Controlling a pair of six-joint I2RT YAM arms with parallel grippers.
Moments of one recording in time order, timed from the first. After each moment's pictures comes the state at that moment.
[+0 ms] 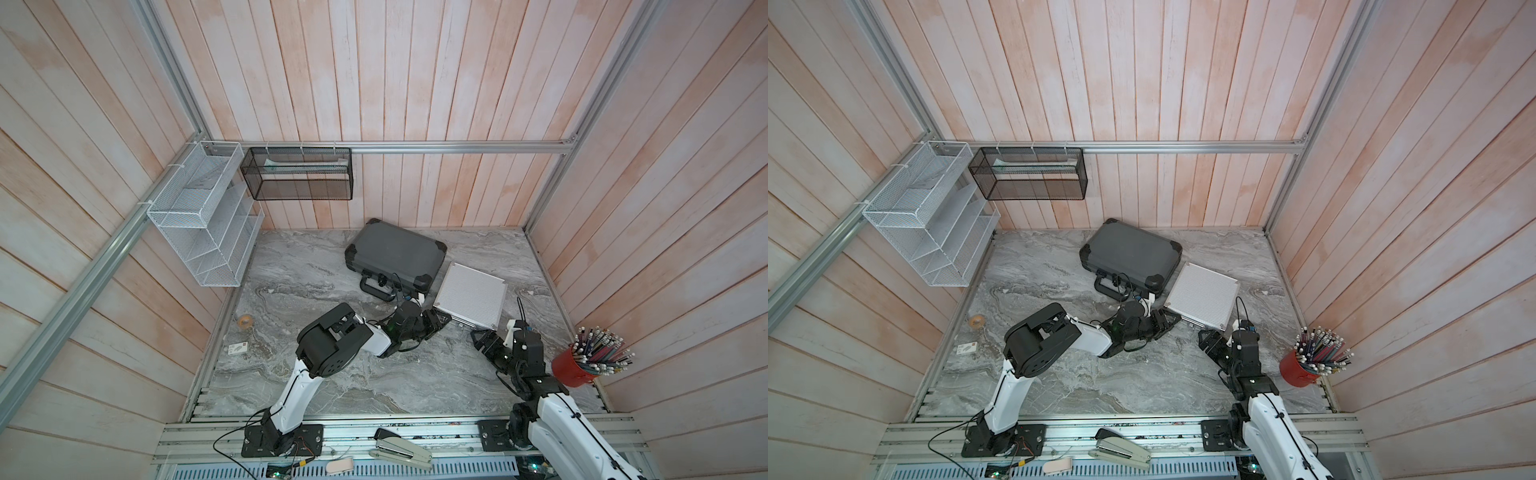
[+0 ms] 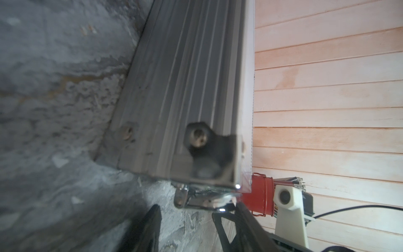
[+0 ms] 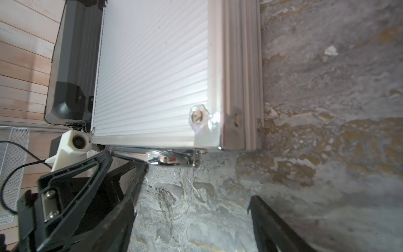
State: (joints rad) left arm -0.89 2.19 1.06 0.79 0.28 -1.29; right arm 0.09 0.70 0.14 -0.09 -0.24 0.84
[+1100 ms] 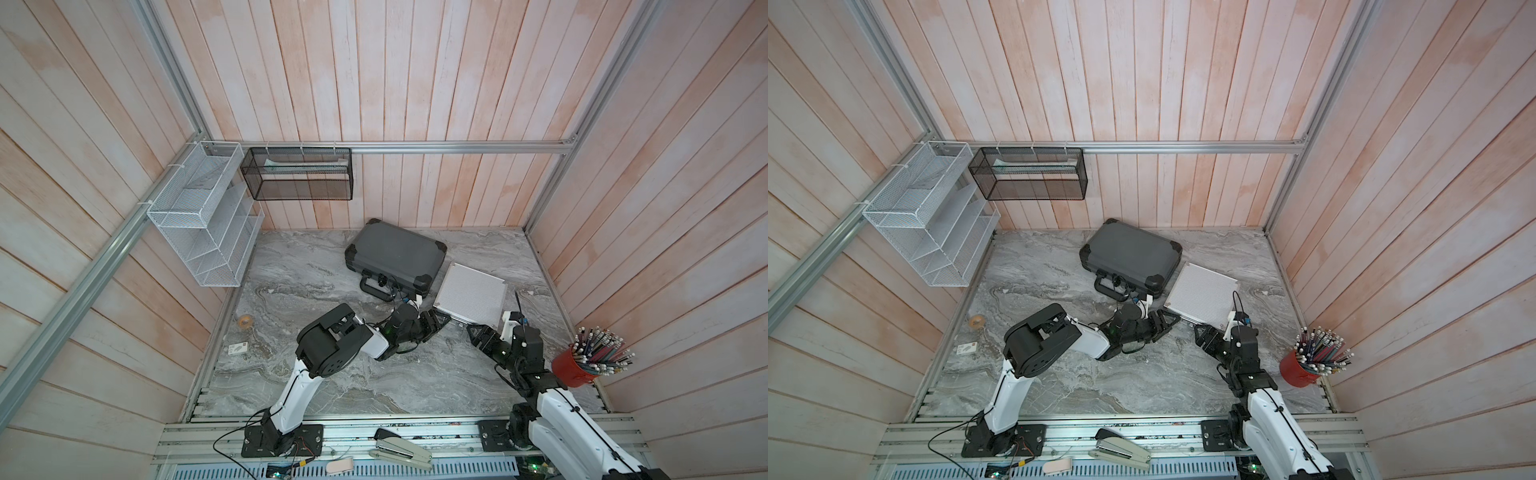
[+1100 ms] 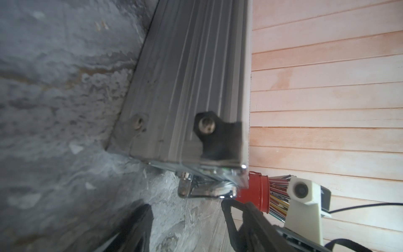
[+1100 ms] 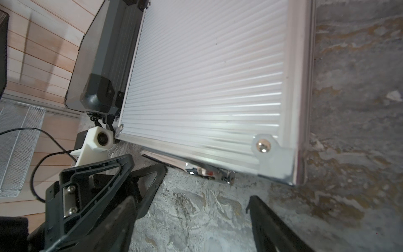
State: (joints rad) left arm -0.88 2.19 1.02 0.86 0.28 -1.31; right arm 0.12 0.75 0.16 0.01 -0.26 0.75
